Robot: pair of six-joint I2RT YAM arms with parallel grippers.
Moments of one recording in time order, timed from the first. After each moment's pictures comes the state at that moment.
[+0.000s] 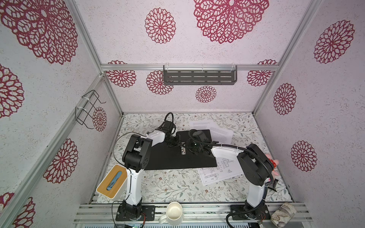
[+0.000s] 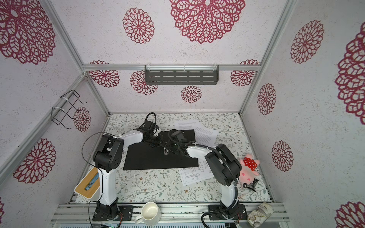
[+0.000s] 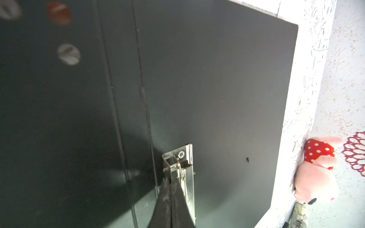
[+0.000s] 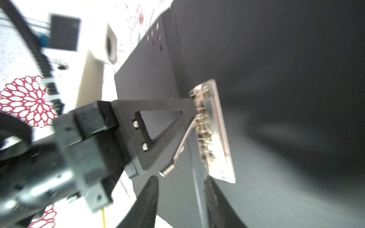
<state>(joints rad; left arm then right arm) -0.34 2.14 1.42 -0.40 0.45 -0.47 0.70 1.84 1.11 0.03 -0.17 1.13</state>
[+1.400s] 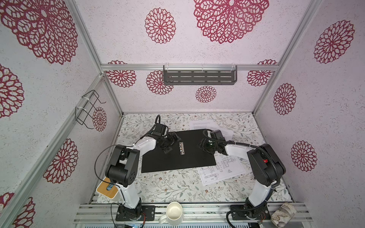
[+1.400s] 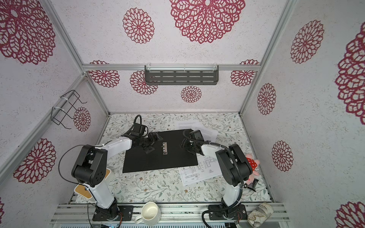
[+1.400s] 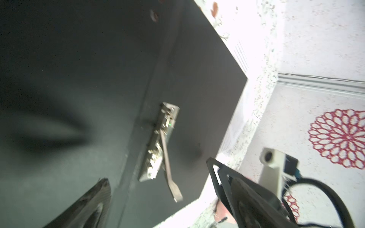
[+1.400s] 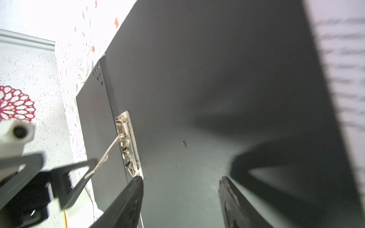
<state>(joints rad) -0.34 1.78 1.10 -0.24 0.44 -1.06 0.45 1.80 1.00 -0.06 -0.31 0.87</state>
